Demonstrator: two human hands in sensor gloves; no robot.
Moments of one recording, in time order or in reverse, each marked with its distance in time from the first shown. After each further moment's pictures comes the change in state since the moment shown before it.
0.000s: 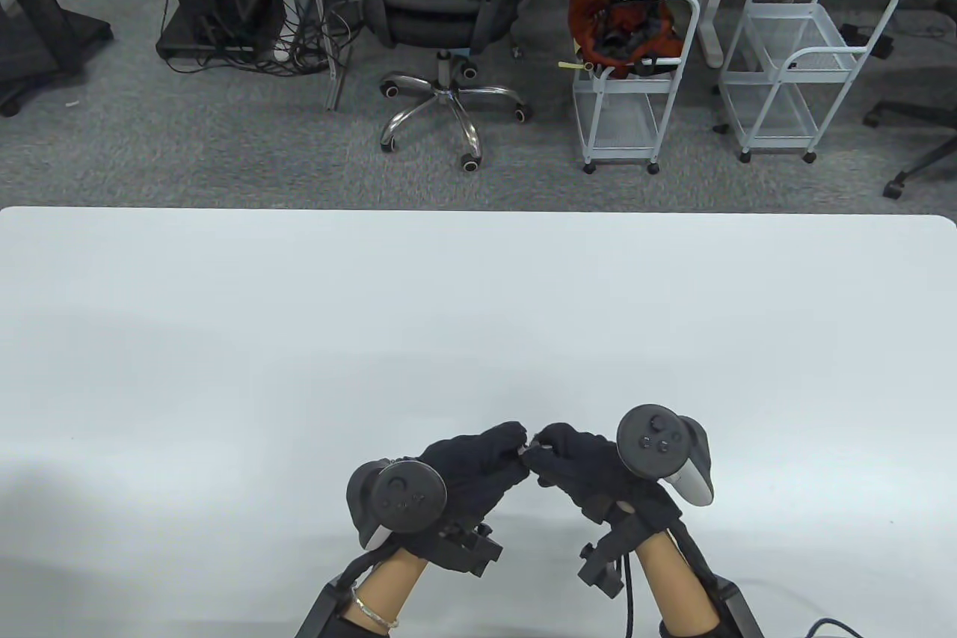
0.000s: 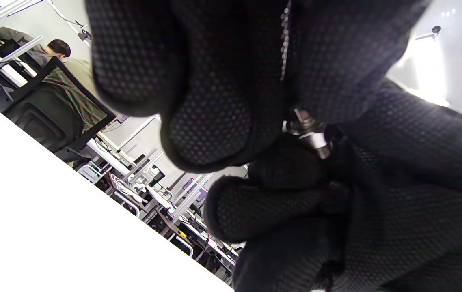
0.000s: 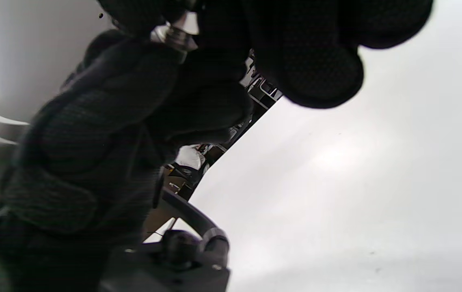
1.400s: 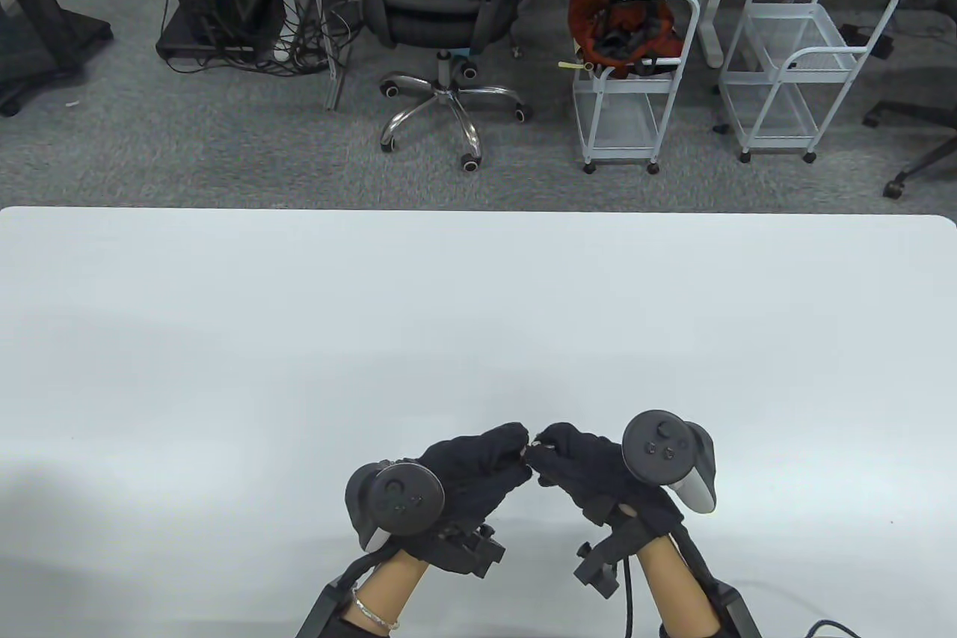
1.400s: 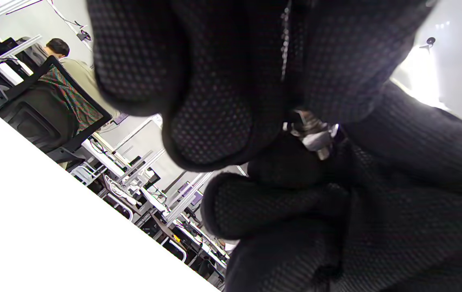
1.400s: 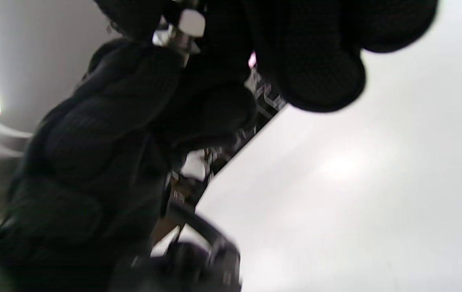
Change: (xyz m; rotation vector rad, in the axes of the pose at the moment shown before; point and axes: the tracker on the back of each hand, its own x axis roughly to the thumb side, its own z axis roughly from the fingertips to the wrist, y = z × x) left_hand 0.000 0.001 0.001 0.020 -0.004 0.022; right_hand 0.003 -0.002 0.003 0.056 0.007 -0.060
